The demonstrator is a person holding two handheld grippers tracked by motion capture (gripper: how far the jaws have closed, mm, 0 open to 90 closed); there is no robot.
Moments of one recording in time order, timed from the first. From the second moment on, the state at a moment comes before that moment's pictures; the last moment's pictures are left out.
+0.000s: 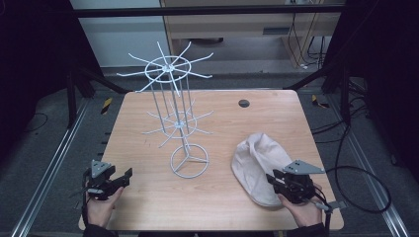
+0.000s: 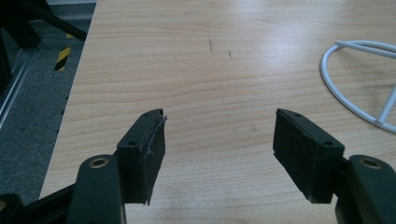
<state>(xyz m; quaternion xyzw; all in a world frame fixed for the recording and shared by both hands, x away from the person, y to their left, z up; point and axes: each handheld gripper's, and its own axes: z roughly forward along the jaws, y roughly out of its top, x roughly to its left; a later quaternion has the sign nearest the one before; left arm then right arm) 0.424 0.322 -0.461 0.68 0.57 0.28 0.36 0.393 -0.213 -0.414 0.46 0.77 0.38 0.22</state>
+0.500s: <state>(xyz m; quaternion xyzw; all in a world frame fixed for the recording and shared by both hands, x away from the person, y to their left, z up) 0.425 0.321 -0.462 0.69 0.57 0.28 0.35 0.411 -0.196 -0.394 0.47 0.78 0.36 0.22</state>
